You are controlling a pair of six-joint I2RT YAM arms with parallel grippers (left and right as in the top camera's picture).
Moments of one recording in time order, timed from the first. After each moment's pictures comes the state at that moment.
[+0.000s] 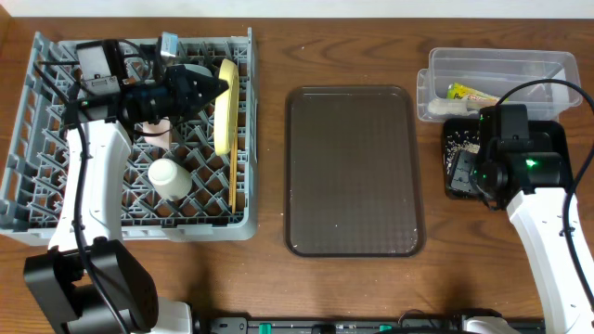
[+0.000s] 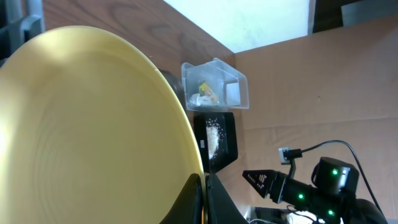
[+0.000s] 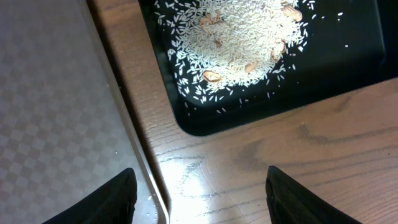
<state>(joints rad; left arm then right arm) 0.20 1.64 1.35 -0.61 1.12 -0.41 0.03 1.31 1.08 -1.01 0.17 0.33</state>
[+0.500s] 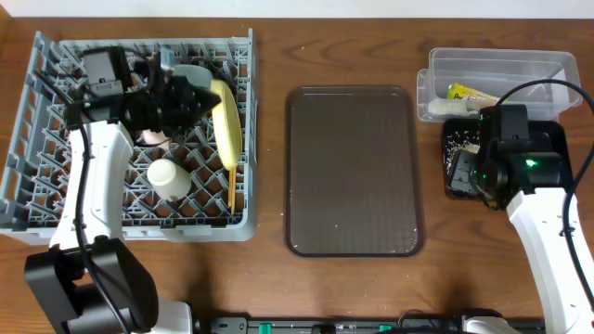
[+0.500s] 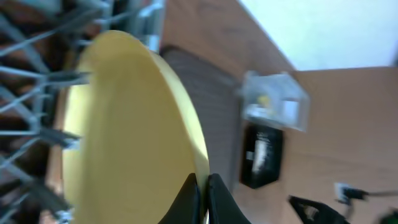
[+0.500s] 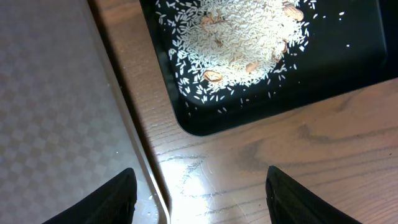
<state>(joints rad) 0.19 1.64 1.34 -0.72 0.82 -0.43 0.03 1.31 1.08 -1.01 0.16 0.33</state>
